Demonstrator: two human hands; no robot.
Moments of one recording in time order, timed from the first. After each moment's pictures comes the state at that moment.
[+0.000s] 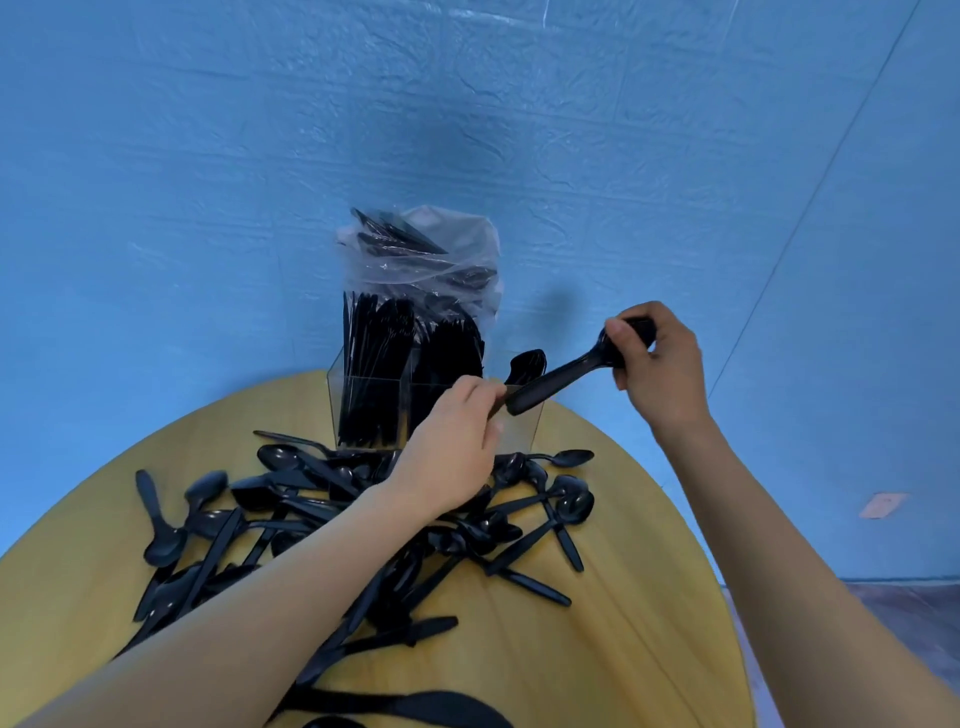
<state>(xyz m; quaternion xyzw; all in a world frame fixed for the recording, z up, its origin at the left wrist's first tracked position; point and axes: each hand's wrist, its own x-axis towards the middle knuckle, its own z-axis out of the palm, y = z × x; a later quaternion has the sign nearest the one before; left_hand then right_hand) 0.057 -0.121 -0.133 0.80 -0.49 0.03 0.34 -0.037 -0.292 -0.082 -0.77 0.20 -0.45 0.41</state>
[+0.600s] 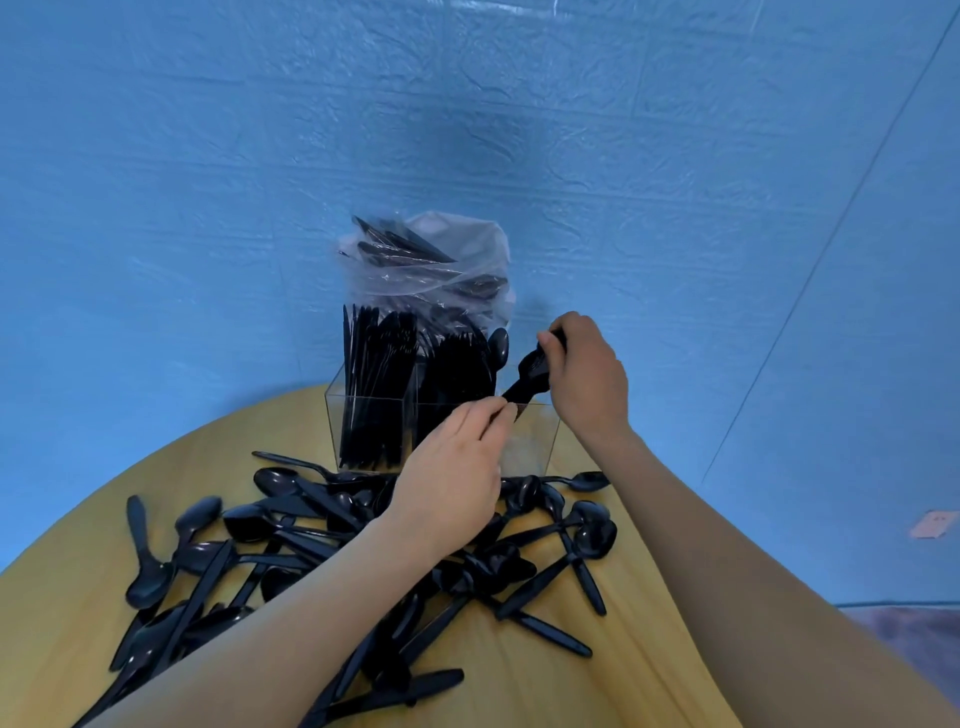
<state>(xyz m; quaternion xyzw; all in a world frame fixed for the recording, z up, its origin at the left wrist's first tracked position) 0.074 -0.130 -0.159 0.81 -0.53 0.19 0.17 0.043 -0.294 -0.117 -0.87 0.22 -0.40 0.18</state>
